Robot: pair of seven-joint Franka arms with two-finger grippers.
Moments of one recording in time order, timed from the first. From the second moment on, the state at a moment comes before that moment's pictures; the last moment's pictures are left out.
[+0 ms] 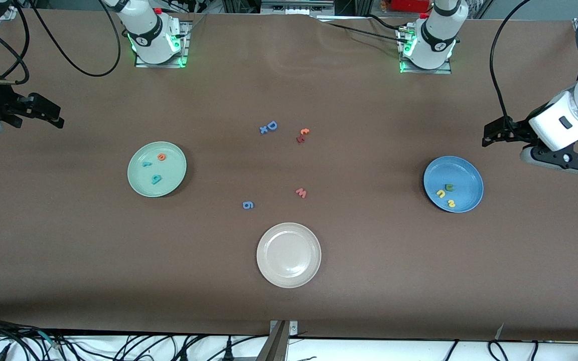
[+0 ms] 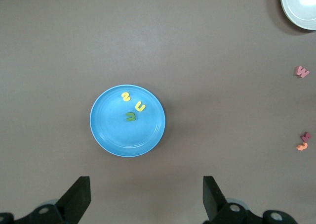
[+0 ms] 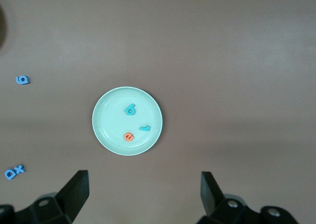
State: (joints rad) left arm -0.08 0.12 0.04 -1.60 -0.06 1.62 0.16; right arm -0.01 -0.04 -0.01 -1.73 0.01 1.68 -0.01
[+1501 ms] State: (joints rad) left arm -0.06 0.12 0.09 -1.46 -0.05 1.57 0.00; right arm 0.00 -0.04 0.00 -1.71 0.01 1.69 -0.01
